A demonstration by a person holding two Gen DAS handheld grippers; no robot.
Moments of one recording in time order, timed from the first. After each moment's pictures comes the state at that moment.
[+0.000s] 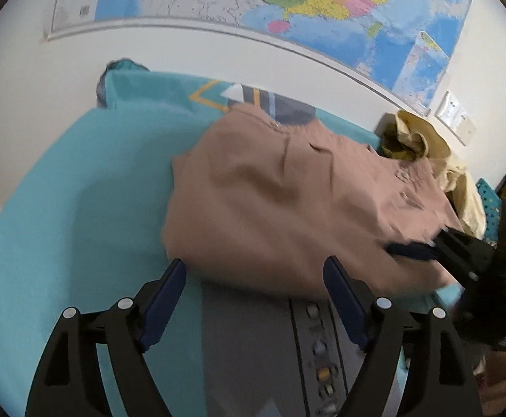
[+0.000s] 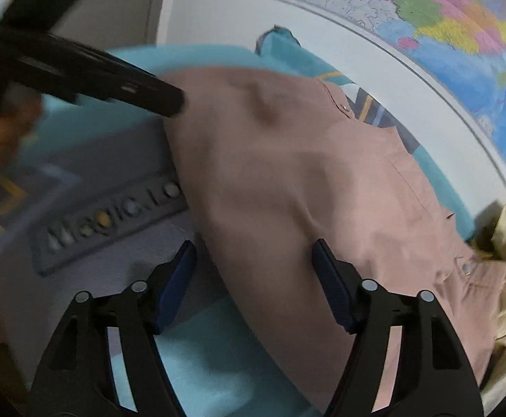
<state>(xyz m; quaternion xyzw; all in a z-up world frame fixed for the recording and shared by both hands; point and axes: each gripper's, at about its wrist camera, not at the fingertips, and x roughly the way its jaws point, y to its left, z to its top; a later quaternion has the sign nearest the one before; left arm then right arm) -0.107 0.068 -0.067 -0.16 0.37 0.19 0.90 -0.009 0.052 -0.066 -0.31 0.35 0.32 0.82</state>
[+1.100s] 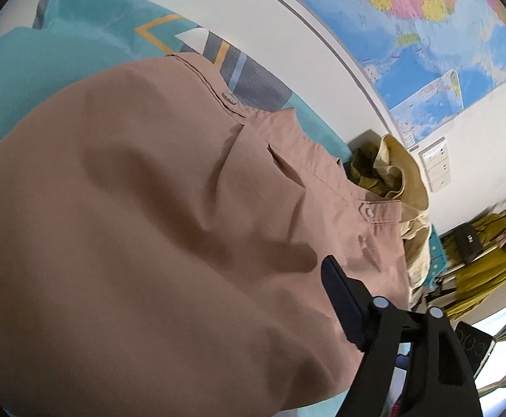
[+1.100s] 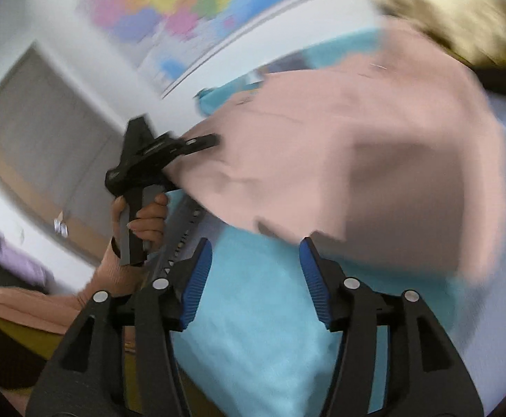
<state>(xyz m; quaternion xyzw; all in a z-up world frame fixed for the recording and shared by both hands) -0.006 0.093 -0.097 -0.34 0.38 0.09 0.85 -0.031 -0.183 -0.043 0.22 0.46 0.32 0.80</state>
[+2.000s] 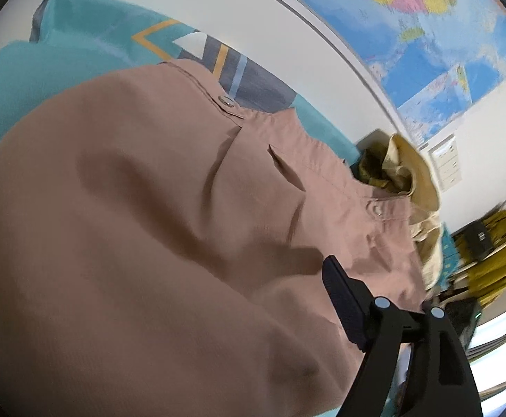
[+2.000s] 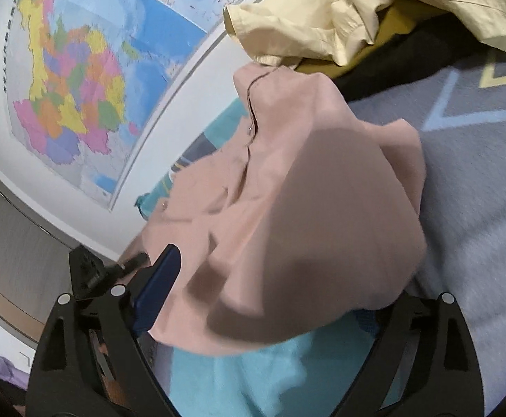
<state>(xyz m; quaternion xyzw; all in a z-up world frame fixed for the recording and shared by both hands) 0.005 0.088 -0.093 -0.32 0.39 0.11 0.86 0.028 -0.224 -0.080 0.36 0.38 0.17 0.83</state>
